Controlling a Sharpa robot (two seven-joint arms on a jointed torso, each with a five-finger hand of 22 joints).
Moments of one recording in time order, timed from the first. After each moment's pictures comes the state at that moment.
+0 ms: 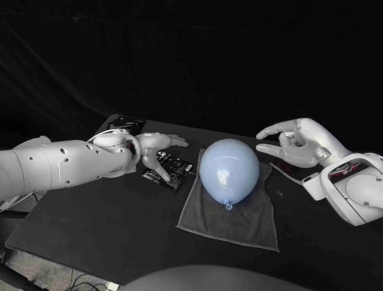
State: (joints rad) left arm 1.16 -0.93 -0.16 1.32 -1.41 -0.18 0.17; left_hand 1.55 -0.32 -0.23 0.30 0.05 0.32 0.04 0.06 0.15 0.25 0.02 0.03 0.03 0.14 0.15 0.03 0.10 0.07 0.19 0.30 0.03 0.03; right arm 1.27 -0.89 -0.17 1.69 -0.99 -0.58 0.15; right_hand 1.33 -0.06 0.29 -0.03 0.06 0.97 0.14 0.19 0.38 1.39 0.05 1.33 1.23 1.47 -0.03 1.53 1.31 0.10 1.36 0.08 1.25 1.18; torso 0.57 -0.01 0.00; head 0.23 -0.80
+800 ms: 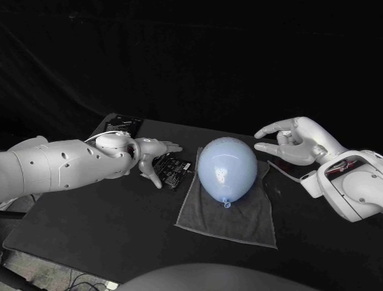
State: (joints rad) left arm 1.16 -0.92 -0.17 1.31 -1.56 -0.04 0.06; left_hand 1.48 -0.31 -0.23 0.30 0.05 0.13 0.04 0.02 0.07 0.11 0.03 0.02 0.02 0.08 0.14 0.02 0.06 0.07 0.14 0.30 0.03 0.02; right arm 1.27 -0.88 -0.17 1.68 -1.00 -0.58 0.13; right_hand 1.33 -0.06 0.29 -0.02 0.06 0.97 0.14 0.19 0.38 1.38 0.05 1.31 1.22 1.47 -0.02 1.52 1.31 0.10 1.36 0.08 1.24 1.17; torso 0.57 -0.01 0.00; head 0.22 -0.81
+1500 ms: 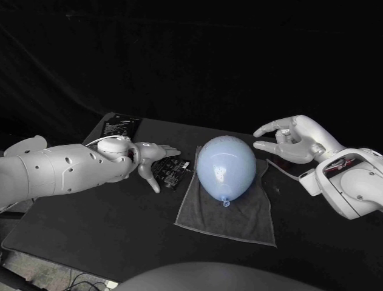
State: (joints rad) left arm 1.12 -0.89 -0.16 1.27 -1.58 -0.04 0.06; left_hand 1.48 -0.32 -0.23 0.30 0.05 0.11 0.03 0.02 0.07 0.09 0.03 0.02 0.02 0.07 0.13 0.02 0.06 0.07 0.13 0.30 0.03 0.02; right arm 1.27 -0.88 -0.17 1.68 -0.99 -0.58 0.12; right_hand 1.33 -0.06 0.30 -0.02 0.06 0.97 0.14 0.19 0.38 1.37 0.05 1.31 1.21 1.46 -0.02 1.52 1.31 0.10 1.36 0.09 1.24 1.16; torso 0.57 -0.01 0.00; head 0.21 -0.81
